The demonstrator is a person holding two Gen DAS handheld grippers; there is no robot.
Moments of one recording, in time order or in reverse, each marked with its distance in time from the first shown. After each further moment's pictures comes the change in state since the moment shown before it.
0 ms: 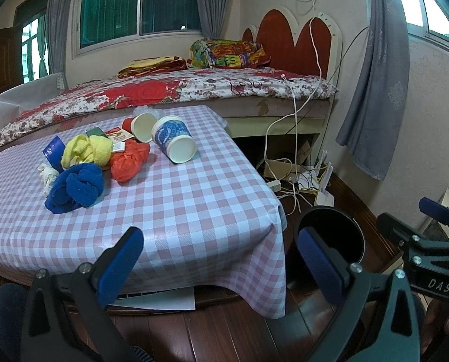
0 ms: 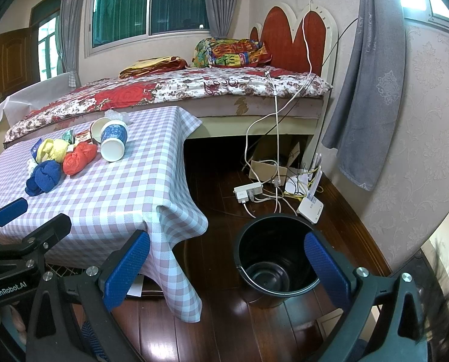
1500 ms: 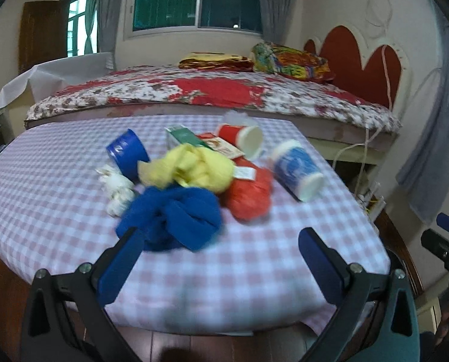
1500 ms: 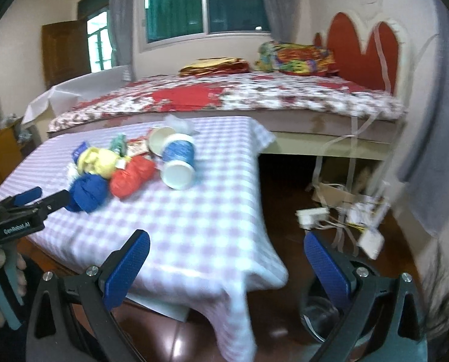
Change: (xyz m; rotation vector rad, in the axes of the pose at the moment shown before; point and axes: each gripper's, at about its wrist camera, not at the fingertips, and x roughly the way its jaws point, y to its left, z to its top) left arm 0.047 0.162 0.044 -0.174 0.010 0.160; right arm 0.070 0.086 0.069 -0.118 -0.013 0.293
